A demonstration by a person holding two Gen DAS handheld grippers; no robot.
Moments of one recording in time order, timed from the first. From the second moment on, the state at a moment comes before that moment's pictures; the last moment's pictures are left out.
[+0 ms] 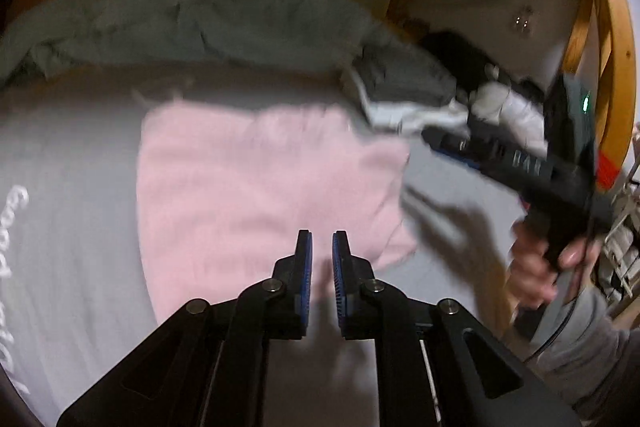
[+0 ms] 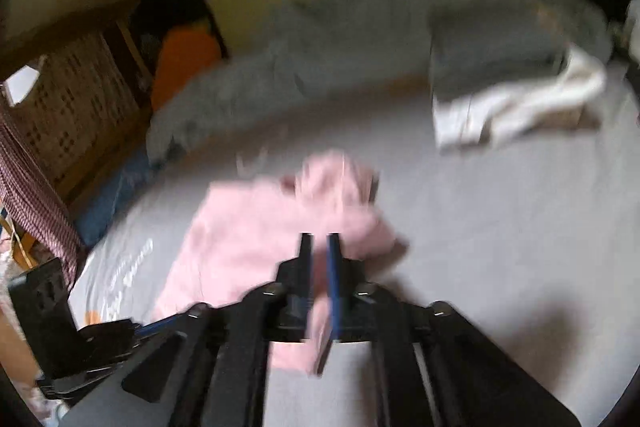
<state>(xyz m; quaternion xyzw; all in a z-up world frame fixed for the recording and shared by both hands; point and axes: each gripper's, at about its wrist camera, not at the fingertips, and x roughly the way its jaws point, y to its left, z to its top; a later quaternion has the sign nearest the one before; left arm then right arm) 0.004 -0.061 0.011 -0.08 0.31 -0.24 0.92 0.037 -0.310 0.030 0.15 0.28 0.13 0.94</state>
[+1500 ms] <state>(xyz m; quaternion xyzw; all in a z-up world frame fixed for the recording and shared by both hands) 0.035 -0.008 -0.036 -0.10 0.38 -0.09 0.92 0.099 -0.288 -0.031 0.23 0.40 0.23 0.86</state>
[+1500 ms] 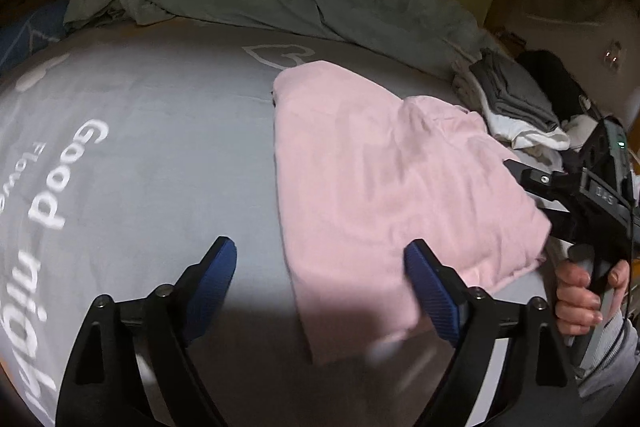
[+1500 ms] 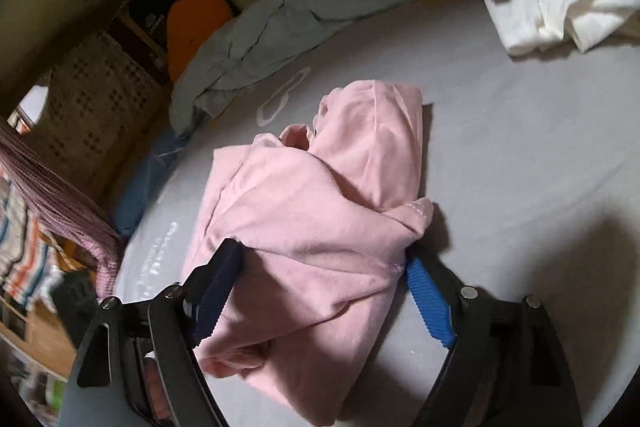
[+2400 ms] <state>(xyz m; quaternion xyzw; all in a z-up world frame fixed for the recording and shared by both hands) -0.030 0.067 0.026 -0.15 0.27 0.01 0.95 0.089 -0.119 0.042 0.09 0.40 0.23 0.88</state>
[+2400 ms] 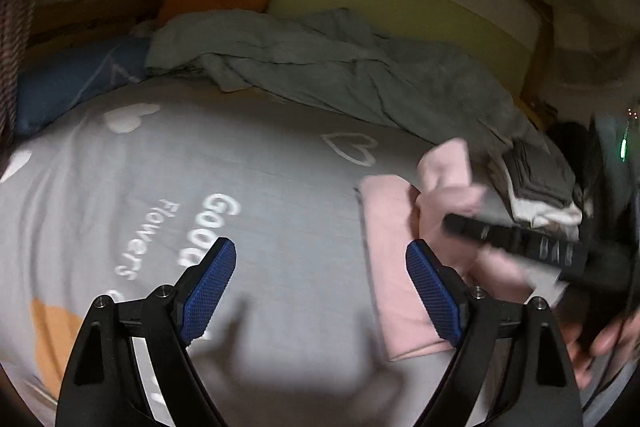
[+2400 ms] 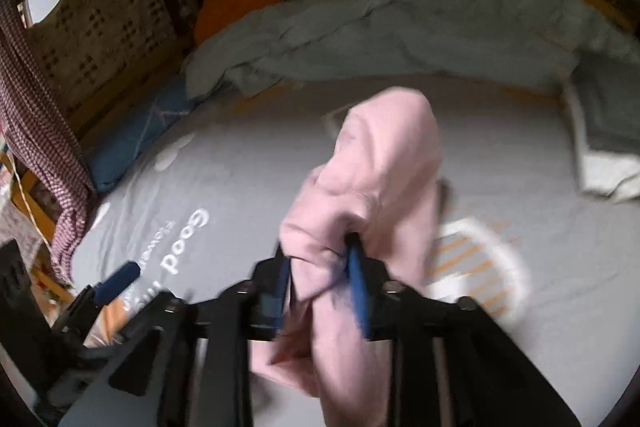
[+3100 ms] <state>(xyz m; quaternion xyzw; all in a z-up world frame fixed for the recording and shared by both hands) 0.028 0.050 -0.018 -0.33 0.34 -0.19 0.86 0.062 -0.203 0.009 0.20 0.39 0.19 0.88</state>
